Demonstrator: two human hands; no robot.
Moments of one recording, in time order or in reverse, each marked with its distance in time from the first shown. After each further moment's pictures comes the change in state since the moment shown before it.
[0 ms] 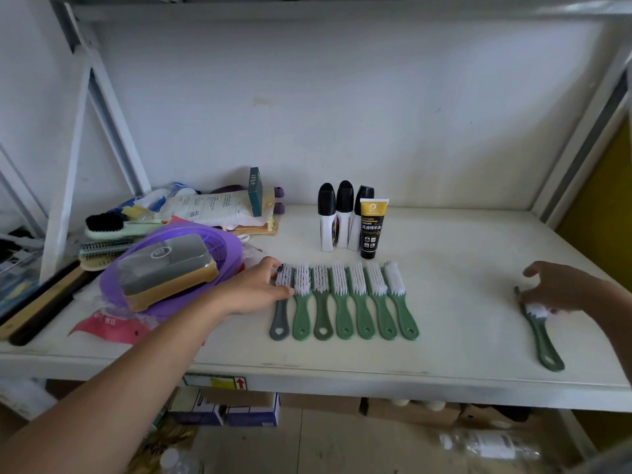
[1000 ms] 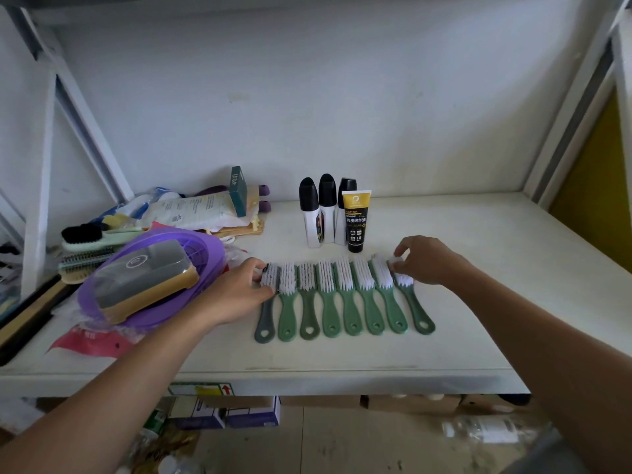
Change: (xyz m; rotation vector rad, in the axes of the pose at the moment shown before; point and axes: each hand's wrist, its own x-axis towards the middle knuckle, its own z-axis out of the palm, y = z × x) left_hand -0.011 0.014 0.009 0.048 0.149 0.011; right_hand 0.001 -0.136 0.051 0.121 0.119 -0.430
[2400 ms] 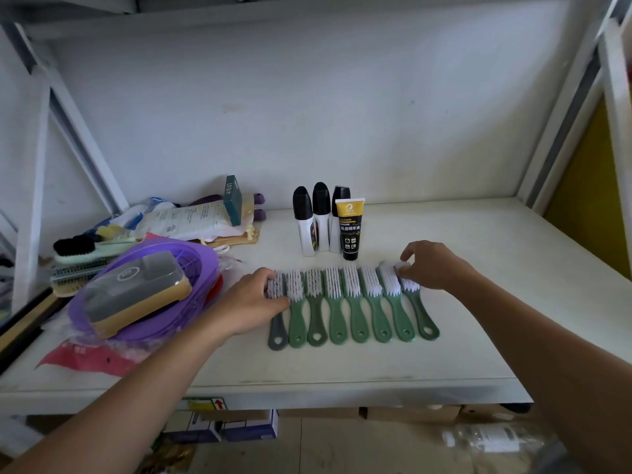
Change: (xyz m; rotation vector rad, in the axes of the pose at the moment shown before) left_hand -0.007 0.027 0.010 -0.024 -0.047 -0.017; right_hand -0.002 0.010 -0.008 -0.001 0.036 0.054
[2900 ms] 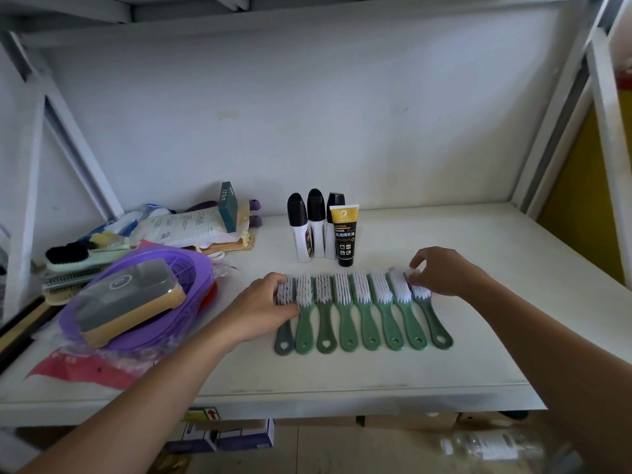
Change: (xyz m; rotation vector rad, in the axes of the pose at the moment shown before) left_hand 0.009 0.013 0.017 -0.007 -0.016 0.059; right_hand -0.001 0.025 -0.011 -0.012 -0.017 0.033
